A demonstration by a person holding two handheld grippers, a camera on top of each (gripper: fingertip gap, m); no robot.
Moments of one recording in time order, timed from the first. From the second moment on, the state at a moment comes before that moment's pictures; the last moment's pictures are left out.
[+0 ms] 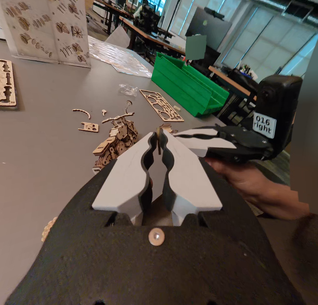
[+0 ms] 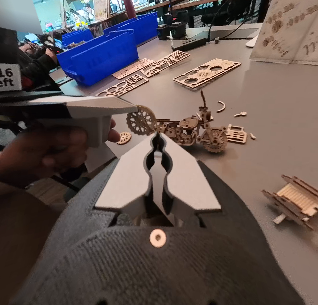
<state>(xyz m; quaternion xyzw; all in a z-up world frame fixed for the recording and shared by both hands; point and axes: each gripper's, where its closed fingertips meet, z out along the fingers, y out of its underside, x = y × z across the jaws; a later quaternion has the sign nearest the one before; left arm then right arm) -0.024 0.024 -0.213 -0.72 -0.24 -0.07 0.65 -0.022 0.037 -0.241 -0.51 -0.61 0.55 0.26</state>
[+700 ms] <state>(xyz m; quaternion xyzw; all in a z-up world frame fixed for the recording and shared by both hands) -0.040 0.017 -0.221 -0.70 -0.27 -0.09 0.65 -0.016 0.019 -0.217 -0.49 -0.55 0.64 0.22</state>
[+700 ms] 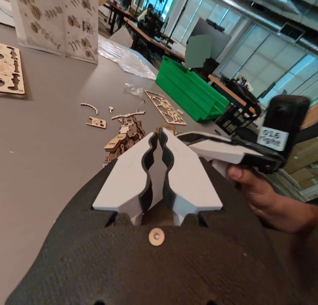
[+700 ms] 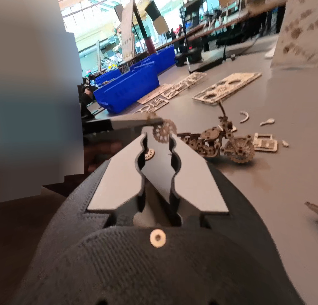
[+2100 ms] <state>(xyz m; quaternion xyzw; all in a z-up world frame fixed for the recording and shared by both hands) -0.005 0.029 -0.203 -0.72 -0.16 -0.03 0.67 -0.014 0.051 -0.226 -0.50 -0.60 0.58 0.21</state>
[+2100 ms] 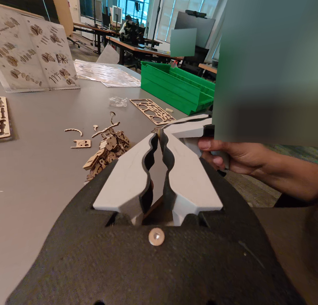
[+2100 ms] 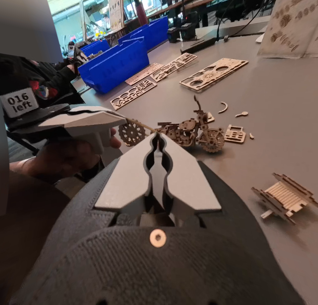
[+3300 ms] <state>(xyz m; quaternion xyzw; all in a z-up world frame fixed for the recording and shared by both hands) -0.137 0.030 -0.258 -0.85 -0.16 0.01 0.50 -0.011 0.075 -0.236 -0.52 -0.55 0.64 0.12</state>
